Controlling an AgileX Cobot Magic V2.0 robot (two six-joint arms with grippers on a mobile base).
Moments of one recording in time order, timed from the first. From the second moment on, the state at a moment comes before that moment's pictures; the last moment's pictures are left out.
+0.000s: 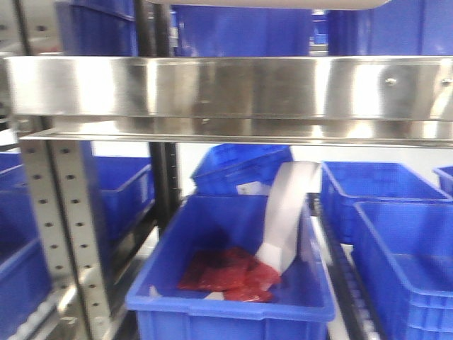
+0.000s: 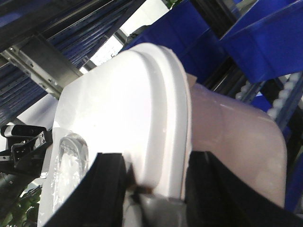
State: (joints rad) left arm -0.04 1.68 -1.67 -1.60 1.07 0.72; right arm -0.26 1.35 -1.28 1.57 1.00 -0.80
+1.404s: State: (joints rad) left arm -0.04 1.68 -1.67 -1.60 1.07 0.72; right arm -0.26 1.35 -1.28 1.57 1.00 -0.80
